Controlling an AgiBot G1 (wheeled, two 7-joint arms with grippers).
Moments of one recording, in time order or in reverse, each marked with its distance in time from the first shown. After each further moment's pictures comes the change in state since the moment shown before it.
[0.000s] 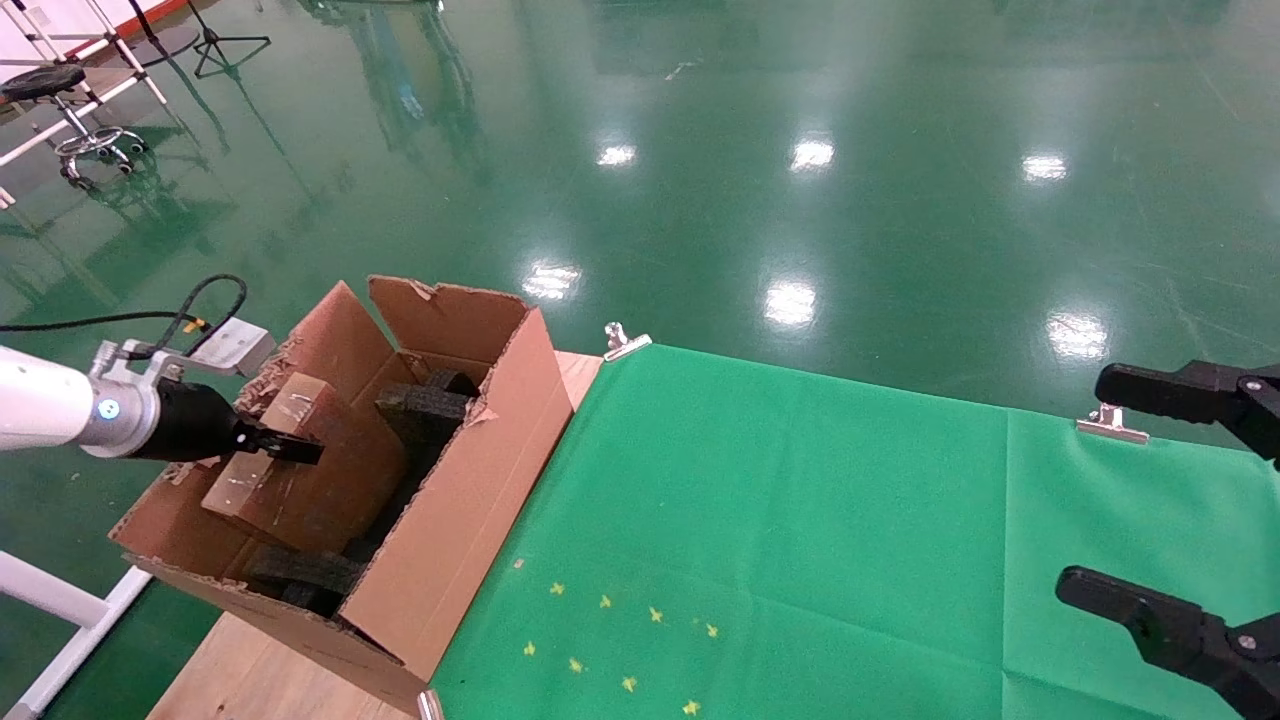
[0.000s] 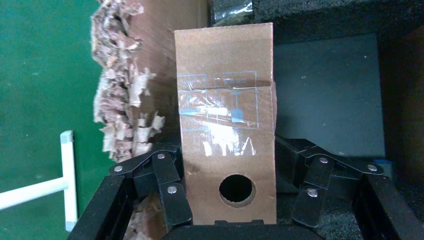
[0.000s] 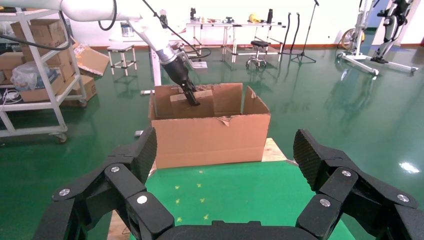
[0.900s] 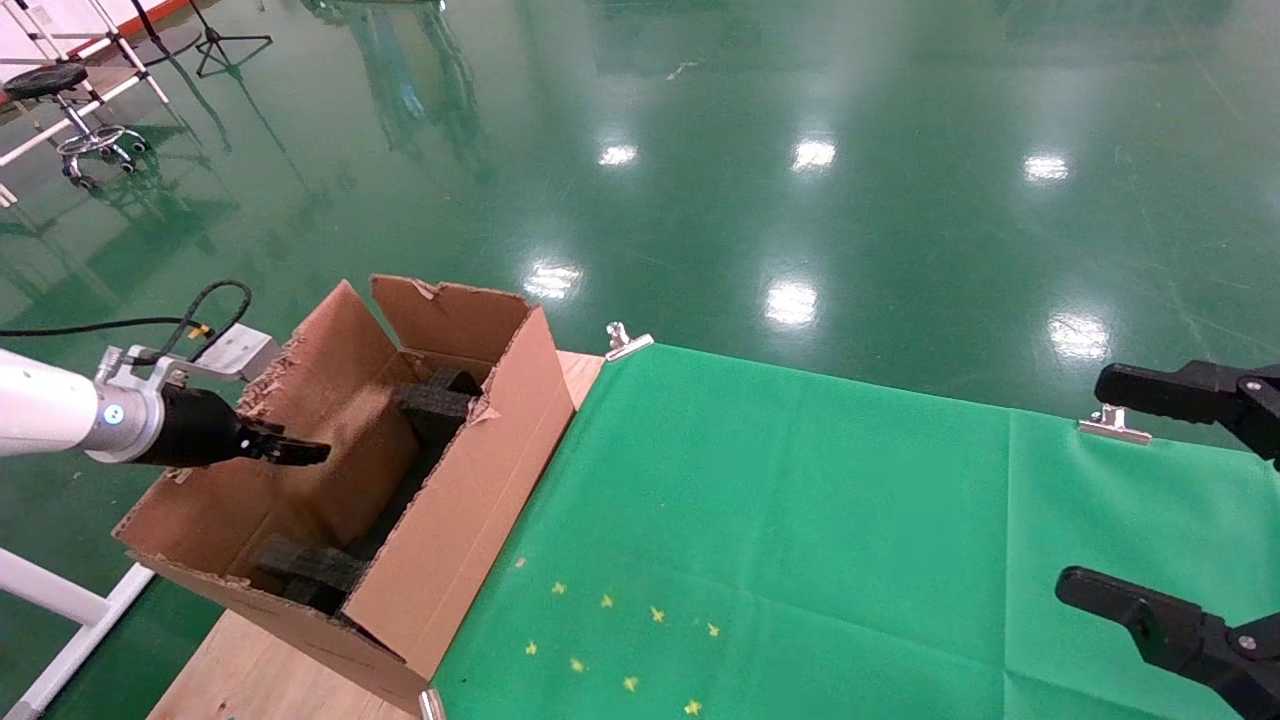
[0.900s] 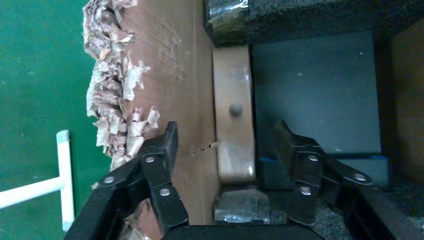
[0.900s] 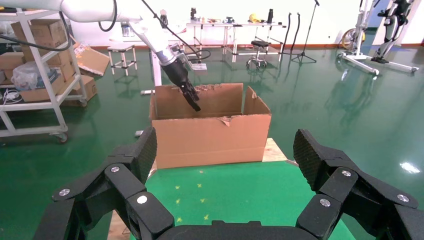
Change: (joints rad) left arm -0.007 0.006 -0.005 0.003 -0.006 0.003 0.015; right arm 0.000 0.000 0.000 0.000 0.000 0.000 0.000
